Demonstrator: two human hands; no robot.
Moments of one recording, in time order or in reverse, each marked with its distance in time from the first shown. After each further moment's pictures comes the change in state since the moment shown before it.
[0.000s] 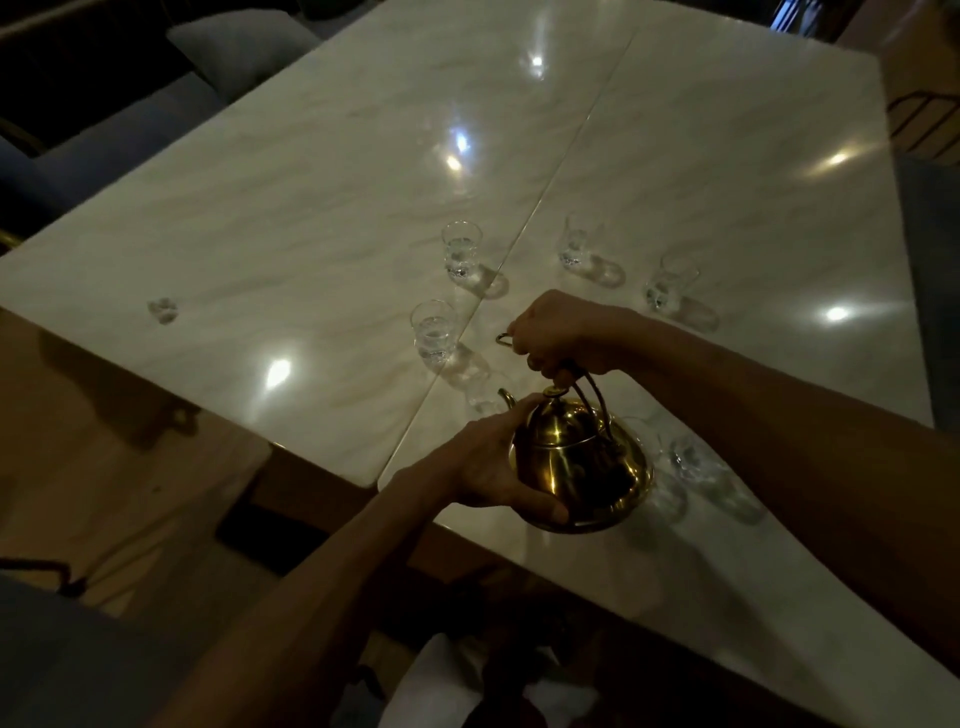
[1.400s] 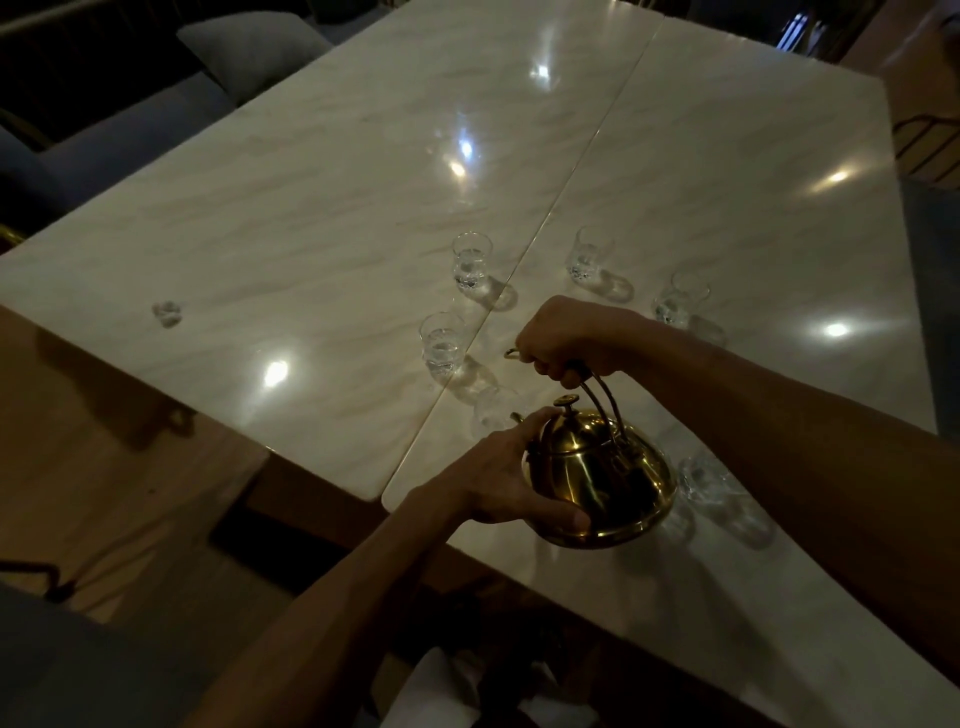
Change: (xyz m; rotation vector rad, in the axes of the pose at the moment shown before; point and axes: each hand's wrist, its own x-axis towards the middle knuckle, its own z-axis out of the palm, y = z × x) left_hand -0.003 0.010 -0.005 -0.140 0.018 -0.054; right_hand 0.017 -0.018 -0.003 -0.119 -0.007 0.032
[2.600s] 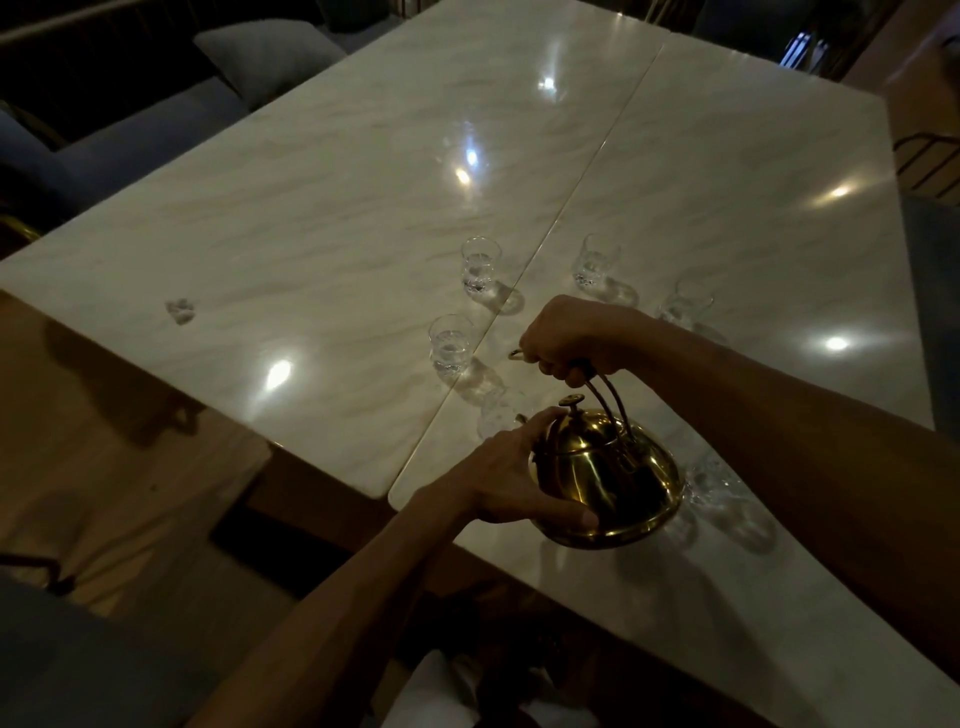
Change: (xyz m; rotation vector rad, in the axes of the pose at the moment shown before) left_hand -0.007 0.003 0.000 0.019 0.013 0.000; right_hand -0.013 -0.011 0.005 -0.050 0.012 0.009
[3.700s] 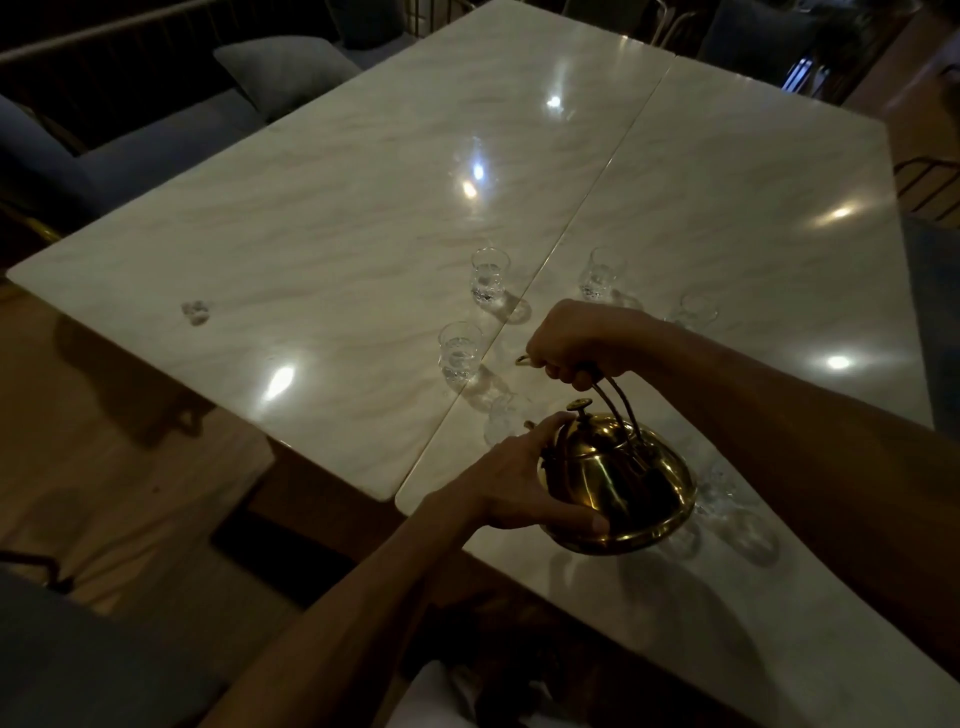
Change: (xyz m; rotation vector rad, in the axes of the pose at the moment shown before) left_hand -0.012 0.005 0.000 -0.043 0.004 0.009; right_hand -0.010 -0.012 0.003 -0.044 -0.024 0.027
